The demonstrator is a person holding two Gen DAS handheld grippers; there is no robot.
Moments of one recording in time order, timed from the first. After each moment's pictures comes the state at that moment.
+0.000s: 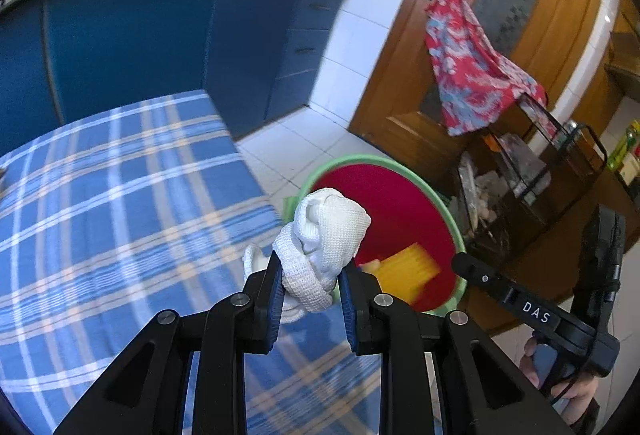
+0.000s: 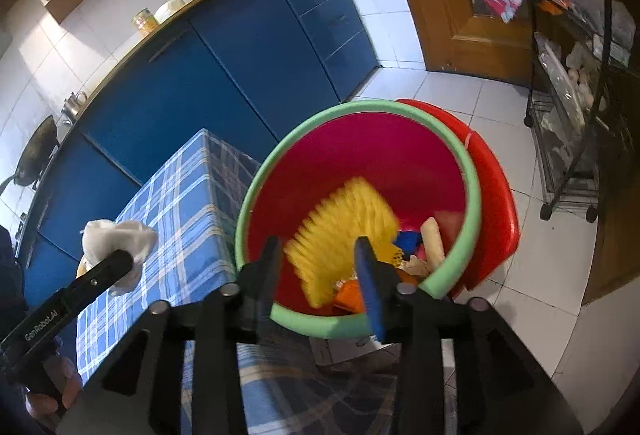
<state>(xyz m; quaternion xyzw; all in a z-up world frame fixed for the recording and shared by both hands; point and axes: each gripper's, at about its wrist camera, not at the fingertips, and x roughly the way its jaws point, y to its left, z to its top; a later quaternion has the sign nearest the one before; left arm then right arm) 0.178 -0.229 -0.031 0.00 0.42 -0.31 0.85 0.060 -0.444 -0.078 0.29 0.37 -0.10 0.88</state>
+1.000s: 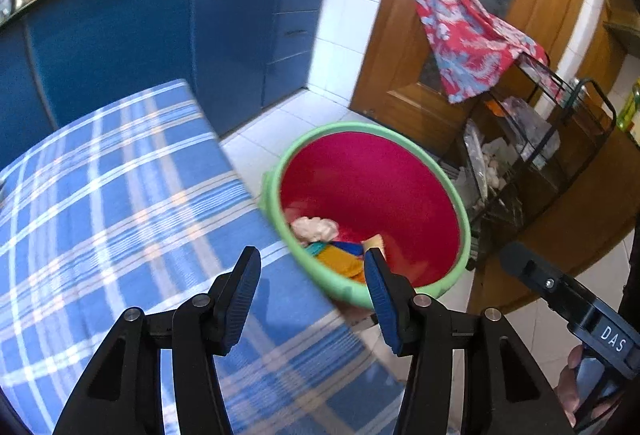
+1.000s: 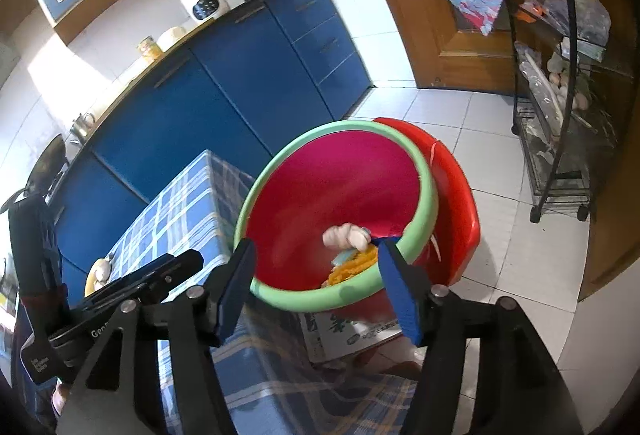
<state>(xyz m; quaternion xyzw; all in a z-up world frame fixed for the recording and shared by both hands) 0.151 -0.253 -0.042 0.05 0.43 -0.29 0.85 0.007 -0.449 -0.057 0.30 0.33 -0.11 0.89</state>
